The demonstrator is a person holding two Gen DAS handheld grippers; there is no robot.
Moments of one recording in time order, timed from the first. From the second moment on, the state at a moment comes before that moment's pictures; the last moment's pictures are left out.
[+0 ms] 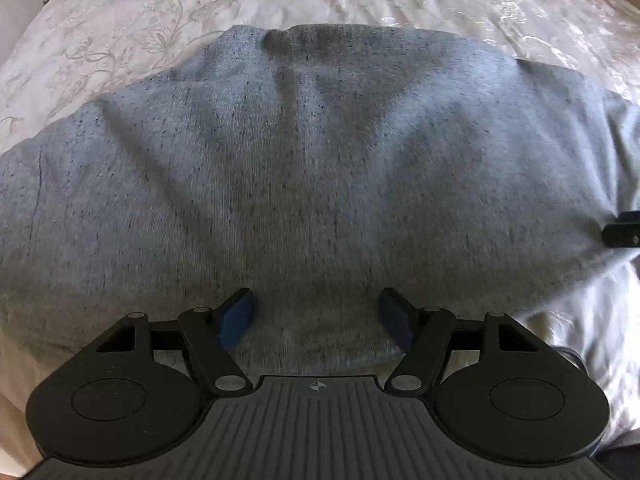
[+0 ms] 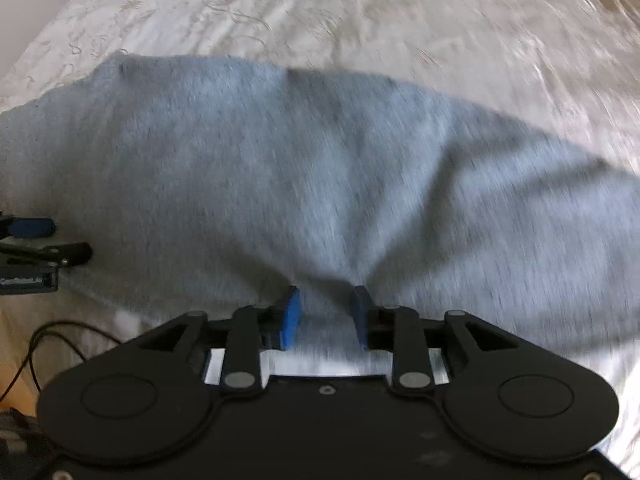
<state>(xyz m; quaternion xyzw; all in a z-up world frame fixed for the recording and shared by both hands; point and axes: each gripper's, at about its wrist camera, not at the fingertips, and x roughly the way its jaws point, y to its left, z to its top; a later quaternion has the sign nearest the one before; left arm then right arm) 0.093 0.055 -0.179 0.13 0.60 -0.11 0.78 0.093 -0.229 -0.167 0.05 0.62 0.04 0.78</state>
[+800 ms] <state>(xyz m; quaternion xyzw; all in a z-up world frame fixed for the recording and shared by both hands) 0.138 0.104 -0.191 0.14 0.59 -0.12 0.79 -0.008 -0.287 -0.107 0.22 0.56 -0.23 0.76</state>
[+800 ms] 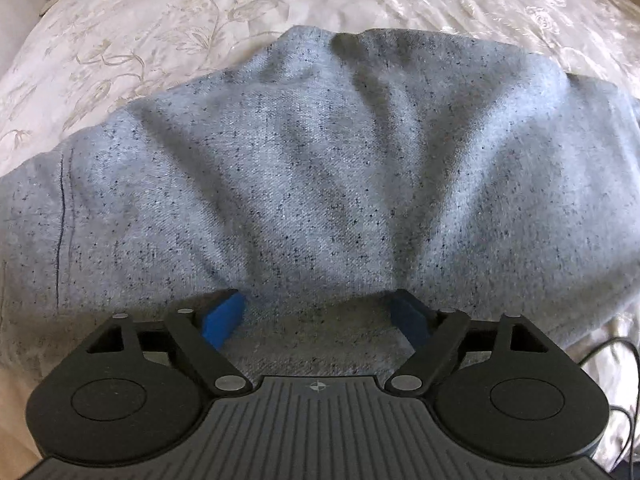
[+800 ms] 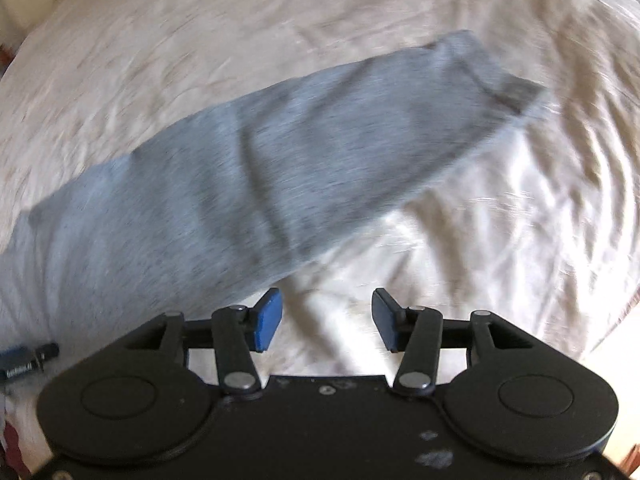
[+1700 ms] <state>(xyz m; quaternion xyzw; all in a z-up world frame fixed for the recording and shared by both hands) 0.096 -0.181 -0.153 0.14 0.54 -0.19 0.81 0.010 -0.495 -0.099 0.15 0.50 -0.18 0.83</state>
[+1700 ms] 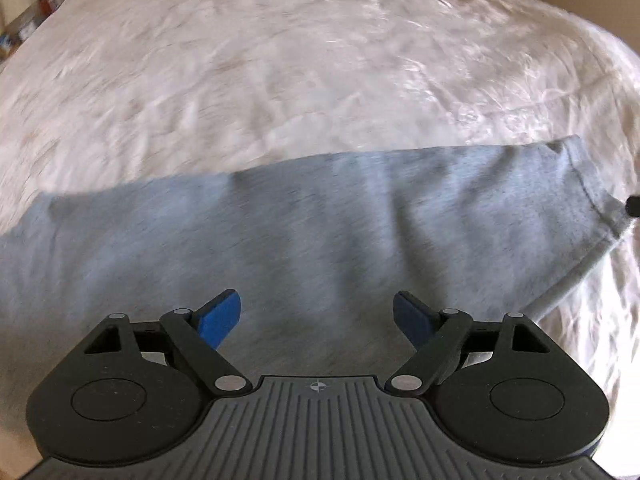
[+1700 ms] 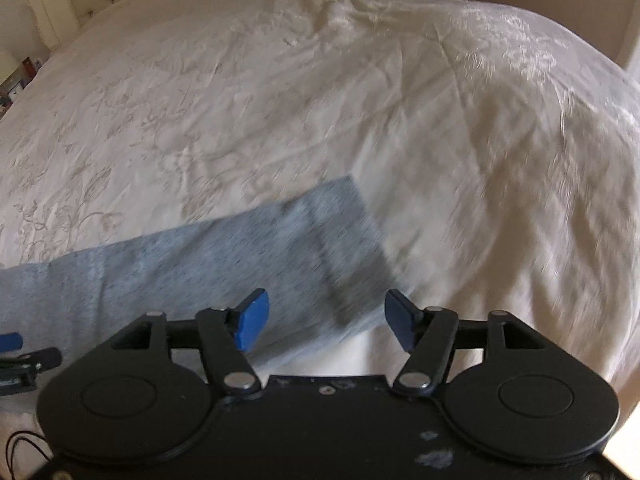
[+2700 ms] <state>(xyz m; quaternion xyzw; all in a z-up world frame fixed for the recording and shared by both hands) 0.128 -0.201 -0.207 0.16 0.62 -0.11 0.76 0.073 -0.593 -0.208 0.32 0.55 0.00 0.77</state>
